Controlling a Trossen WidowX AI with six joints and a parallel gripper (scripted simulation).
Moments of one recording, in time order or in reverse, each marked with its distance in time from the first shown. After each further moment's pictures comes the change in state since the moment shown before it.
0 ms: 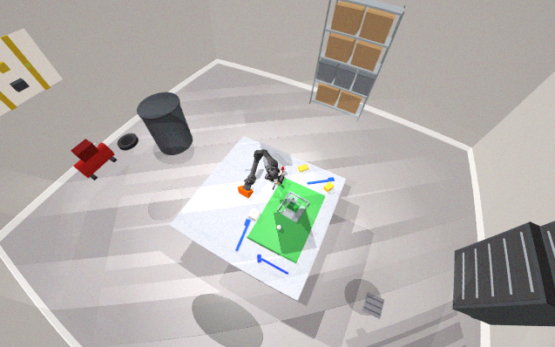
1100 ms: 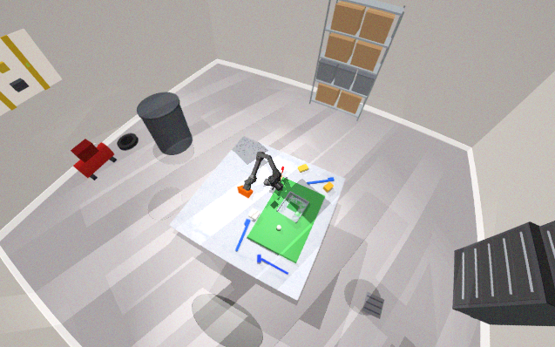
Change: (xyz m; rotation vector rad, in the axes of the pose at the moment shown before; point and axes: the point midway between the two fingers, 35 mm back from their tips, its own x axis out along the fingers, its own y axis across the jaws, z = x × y) arm 0.115 0.082 0.001 -0.047 -0.158 0.435
